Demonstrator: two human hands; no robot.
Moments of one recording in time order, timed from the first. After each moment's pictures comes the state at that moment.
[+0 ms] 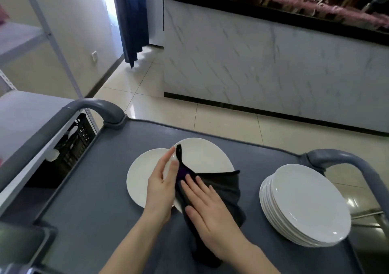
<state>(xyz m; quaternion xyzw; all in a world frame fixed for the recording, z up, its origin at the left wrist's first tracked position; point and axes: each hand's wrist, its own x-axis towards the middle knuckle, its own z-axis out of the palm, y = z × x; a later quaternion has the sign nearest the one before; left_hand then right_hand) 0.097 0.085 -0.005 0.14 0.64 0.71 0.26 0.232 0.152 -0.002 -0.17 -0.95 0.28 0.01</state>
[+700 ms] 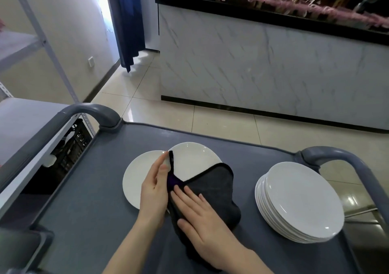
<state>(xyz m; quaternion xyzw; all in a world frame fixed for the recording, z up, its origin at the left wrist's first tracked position) 0.102 0.081 -0.010 0.13 0.64 0.71 0.24 0.244 0.145 -0.005 -0.12 -0.94 0.32 -0.02</state>
